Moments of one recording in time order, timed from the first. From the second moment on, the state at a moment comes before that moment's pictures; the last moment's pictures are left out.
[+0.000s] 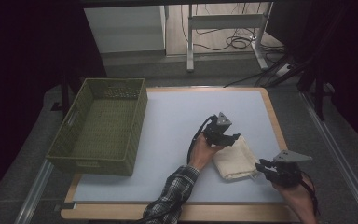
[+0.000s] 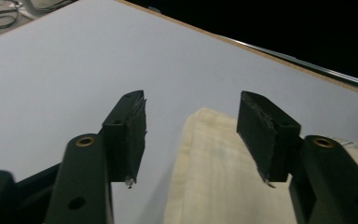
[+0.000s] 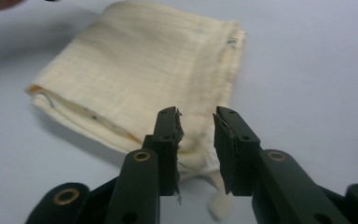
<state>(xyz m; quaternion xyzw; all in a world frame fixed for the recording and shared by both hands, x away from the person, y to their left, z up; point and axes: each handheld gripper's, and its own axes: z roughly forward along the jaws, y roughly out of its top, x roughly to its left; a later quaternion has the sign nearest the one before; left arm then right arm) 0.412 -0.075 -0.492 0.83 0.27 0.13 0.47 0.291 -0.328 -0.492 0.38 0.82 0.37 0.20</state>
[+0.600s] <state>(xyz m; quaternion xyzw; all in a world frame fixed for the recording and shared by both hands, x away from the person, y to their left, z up) 0.382 -0.003 -0.520 0.84 0.31 0.10 0.44 0.314 -0.312 -0.509 0.40 0.83 0.34 0.20</state>
